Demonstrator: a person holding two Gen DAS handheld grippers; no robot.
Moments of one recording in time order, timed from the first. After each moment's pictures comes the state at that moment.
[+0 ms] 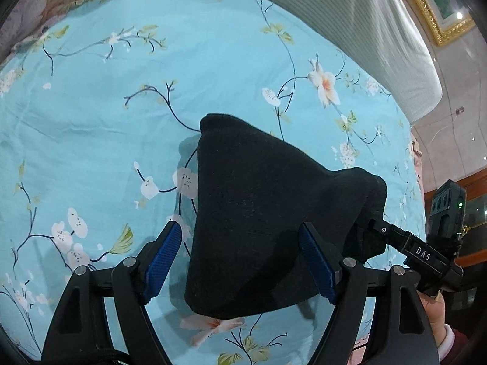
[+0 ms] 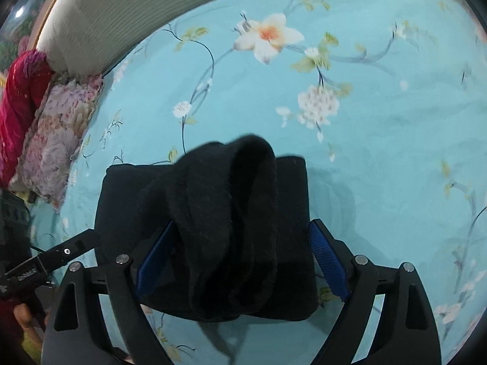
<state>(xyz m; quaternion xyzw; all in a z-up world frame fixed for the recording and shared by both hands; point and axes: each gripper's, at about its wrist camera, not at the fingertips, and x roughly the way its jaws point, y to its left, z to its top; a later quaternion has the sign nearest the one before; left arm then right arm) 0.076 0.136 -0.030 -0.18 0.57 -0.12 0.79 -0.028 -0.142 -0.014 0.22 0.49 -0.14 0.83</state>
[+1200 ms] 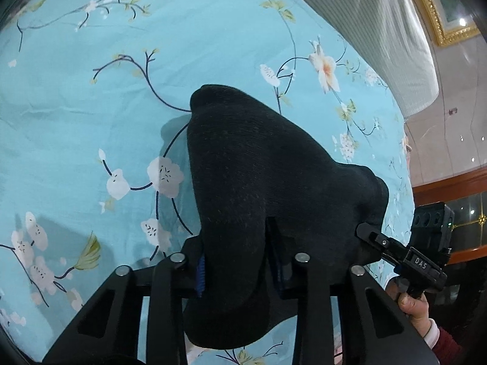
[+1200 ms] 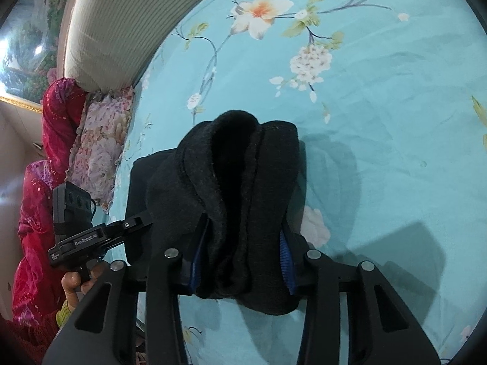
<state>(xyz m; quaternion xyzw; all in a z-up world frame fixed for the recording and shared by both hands) 0.095 0.126 -0.065 -0.21 0.59 -0.15 0.77 -0.059 -0.178 -0.041 0.33 0.46 -0.03 0.82</state>
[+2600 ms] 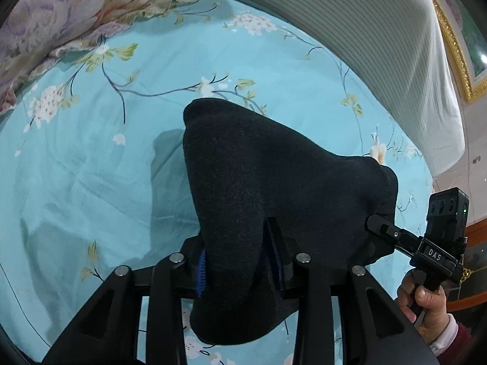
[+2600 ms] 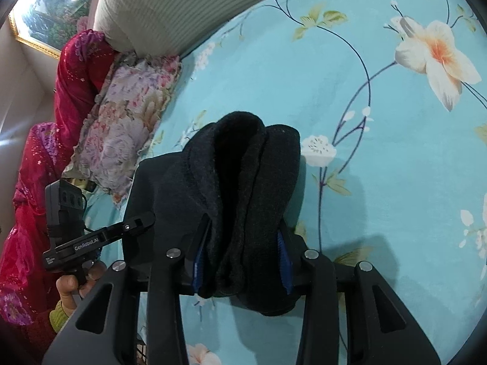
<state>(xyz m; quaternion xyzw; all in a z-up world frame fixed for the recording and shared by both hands) 0.139 0.254 -0.041 -0.22 0.53 -0.04 0.82 0.107 -0.106 -0.037 0.24 0.49 0.08 0.84</state>
